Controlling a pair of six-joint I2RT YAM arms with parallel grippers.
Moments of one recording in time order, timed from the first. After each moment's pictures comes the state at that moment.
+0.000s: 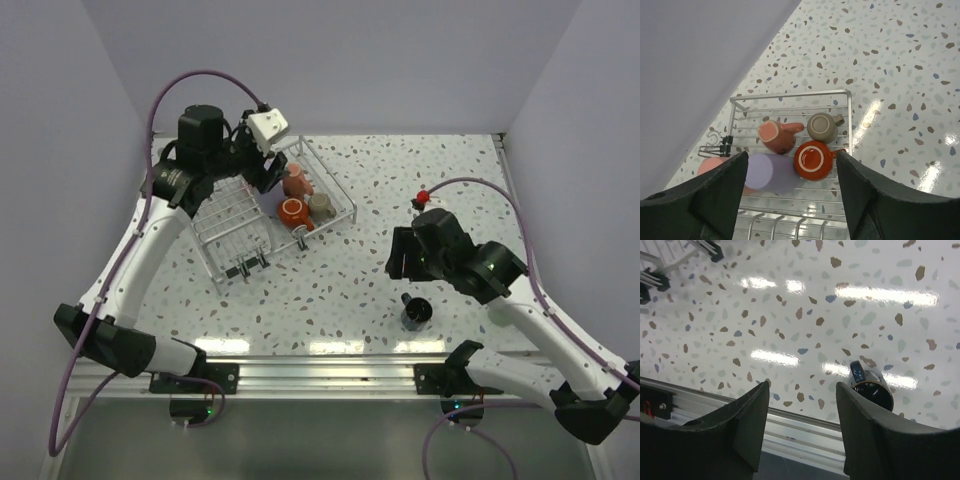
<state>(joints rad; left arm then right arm) -0.36 1.37 1.57 -0.58 0.45 0.41 0.71 0.99 1.10 -1.01 0.21 0.64</state>
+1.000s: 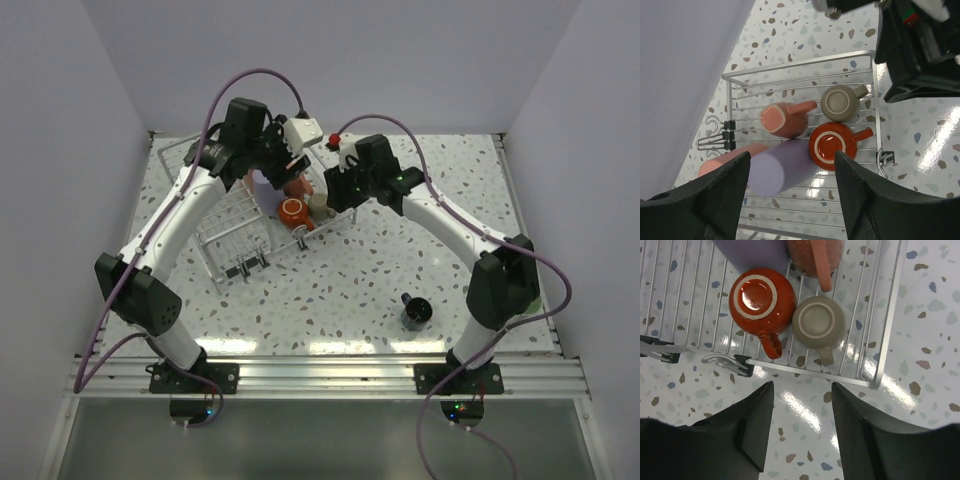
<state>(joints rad) -0.43 1.67 1.78 -0.75 0.29 0.62 0.55 1.71 1.50 -0.47 -0.18 0.02</state>
